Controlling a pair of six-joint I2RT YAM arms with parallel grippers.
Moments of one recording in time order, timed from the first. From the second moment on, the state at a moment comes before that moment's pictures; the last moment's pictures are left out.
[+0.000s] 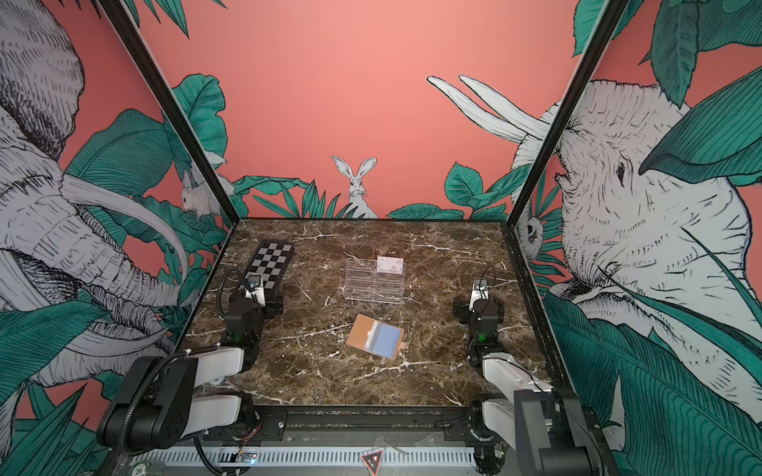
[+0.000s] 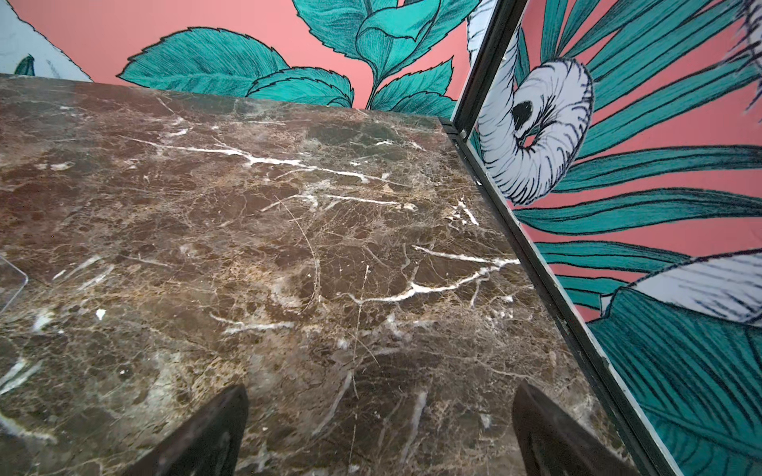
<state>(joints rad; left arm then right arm) -0.09 1.31 0.21 0.82 -0.22 0.16 0.06 1.13 0.23 0.52 0.26 -0.07</state>
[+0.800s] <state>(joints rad) -0.08 1.55 0.26 1.02 -0.07 0.16 0.05 1.40 0.18 0.97 0.15 -0.10</state>
